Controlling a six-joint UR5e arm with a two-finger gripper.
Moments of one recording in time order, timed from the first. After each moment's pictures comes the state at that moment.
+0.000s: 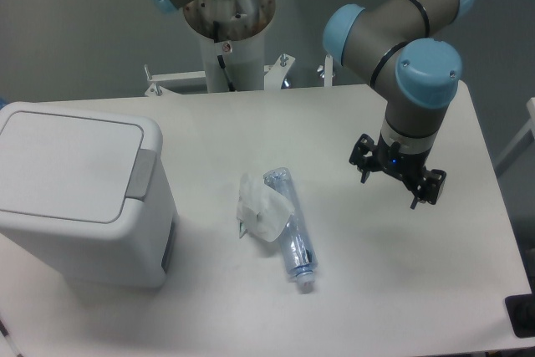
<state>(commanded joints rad) 2.64 -1.97 -1.49 -1.14 1.55 1.26</state>
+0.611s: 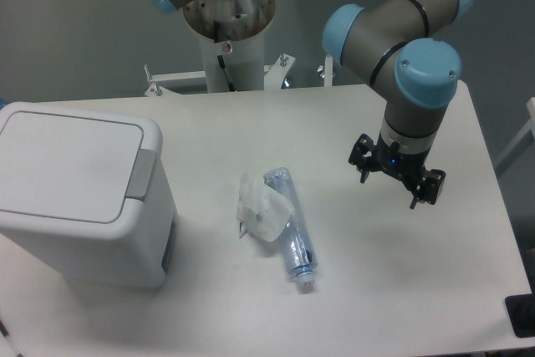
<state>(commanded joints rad) 2.63 -1.97 -1.49 -1.14 1.54 1.26</state>
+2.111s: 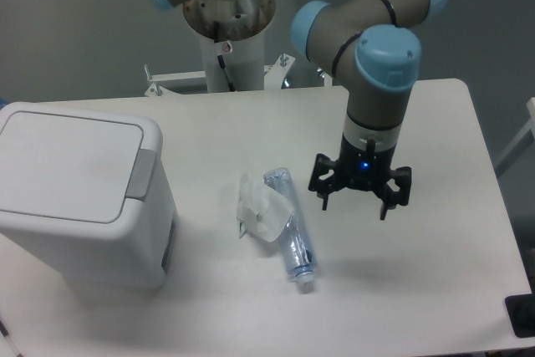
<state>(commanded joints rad) 2.56 -1.85 -1.56 -1.01 1.26 0.61</state>
